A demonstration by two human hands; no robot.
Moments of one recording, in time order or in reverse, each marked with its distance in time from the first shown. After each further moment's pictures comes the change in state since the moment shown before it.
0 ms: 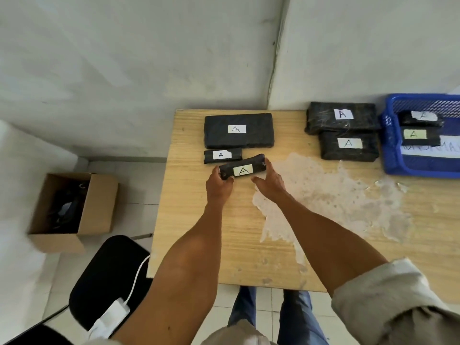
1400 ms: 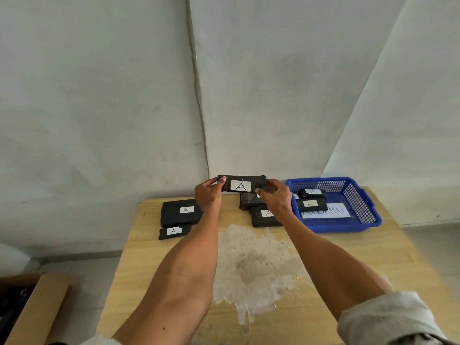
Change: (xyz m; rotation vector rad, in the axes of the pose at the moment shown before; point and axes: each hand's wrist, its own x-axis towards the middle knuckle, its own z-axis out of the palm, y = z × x) left_hand -0.112 0.266 0.023 -0.600 0.192 0.192; right_hand -0.113 -0.006 -0.273 0.398 0.557 -0.230
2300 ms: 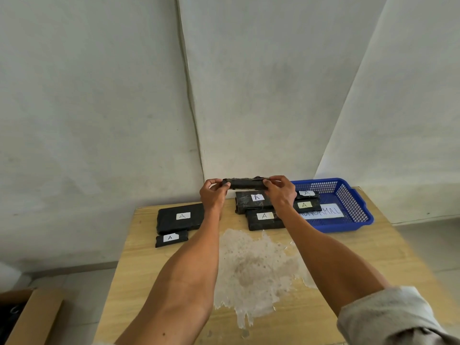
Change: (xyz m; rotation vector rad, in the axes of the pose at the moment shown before) left_hand -0.018 0.009 0.013 -0.239 -0.190 -0.009; right_hand 0.005 -0.015 -0.018 0.295 0.210 0.154
